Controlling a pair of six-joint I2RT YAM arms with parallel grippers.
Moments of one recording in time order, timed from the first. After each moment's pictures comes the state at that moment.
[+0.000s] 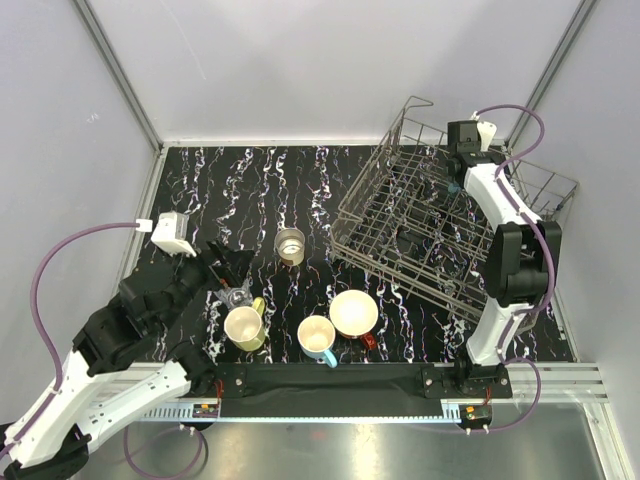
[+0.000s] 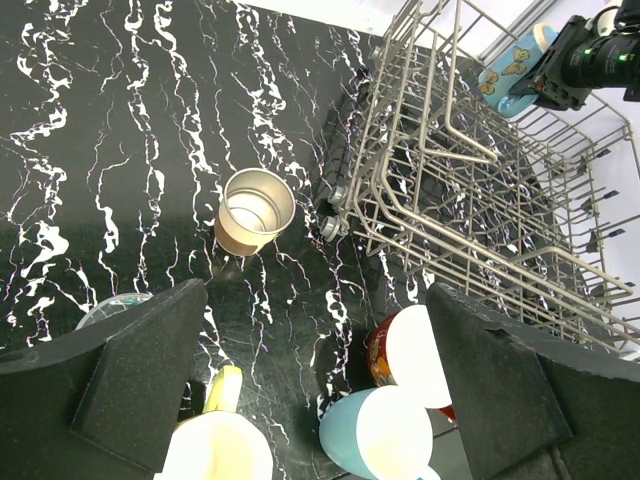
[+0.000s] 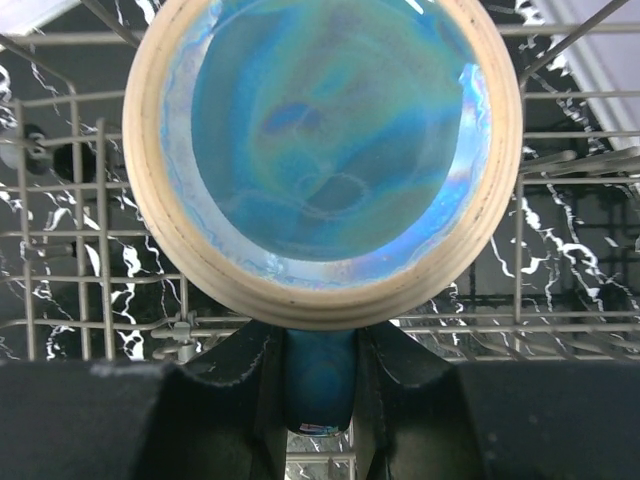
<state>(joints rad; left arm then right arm) -0.81 0.49 0.95 -0.72 -0.40 -0.57 0.07 1.85 1.58 -0.50 0.44 0.41</state>
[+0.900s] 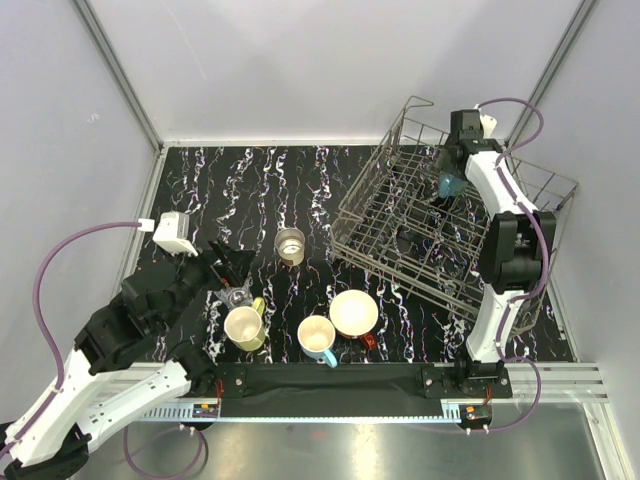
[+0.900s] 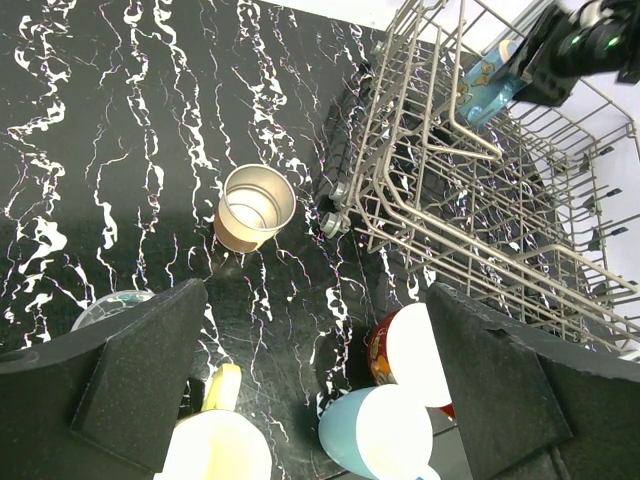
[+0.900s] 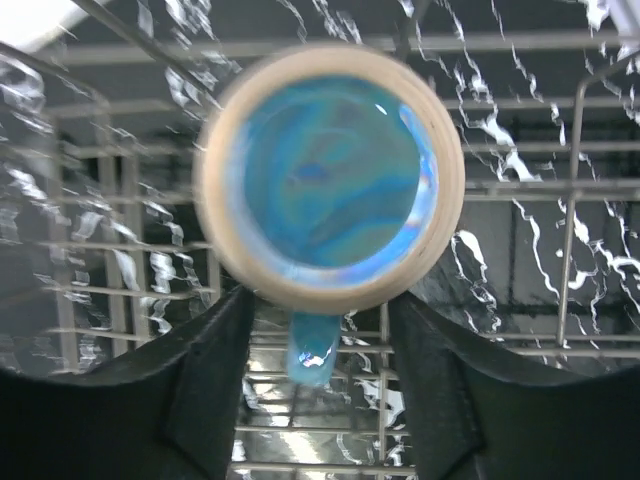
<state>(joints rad) -0.81 0.50 0.95 -0.72 -0.40 -0.58 0.04 1.98 1.73 -0.60 0.34 0.45</state>
